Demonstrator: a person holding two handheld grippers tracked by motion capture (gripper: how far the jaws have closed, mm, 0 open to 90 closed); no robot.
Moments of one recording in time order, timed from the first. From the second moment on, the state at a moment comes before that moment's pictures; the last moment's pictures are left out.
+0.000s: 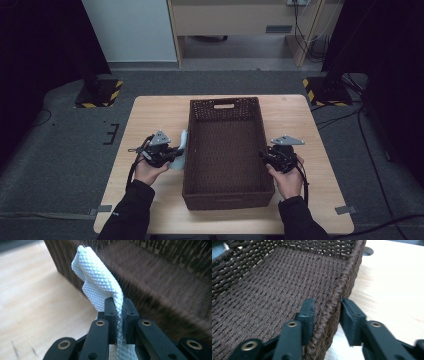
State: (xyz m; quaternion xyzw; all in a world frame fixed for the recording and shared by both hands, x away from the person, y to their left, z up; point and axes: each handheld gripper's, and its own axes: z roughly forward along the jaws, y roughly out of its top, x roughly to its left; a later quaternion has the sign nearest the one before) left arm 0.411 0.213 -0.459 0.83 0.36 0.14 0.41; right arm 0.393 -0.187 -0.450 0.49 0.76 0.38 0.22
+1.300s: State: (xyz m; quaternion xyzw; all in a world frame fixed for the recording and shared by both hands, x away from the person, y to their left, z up) left arm 0.384 0.221 -0.474 0.84 0.37 0.11 0.39; right arm 0.393 -0.180 -0.444 0.51 0.74 0.38 0.22
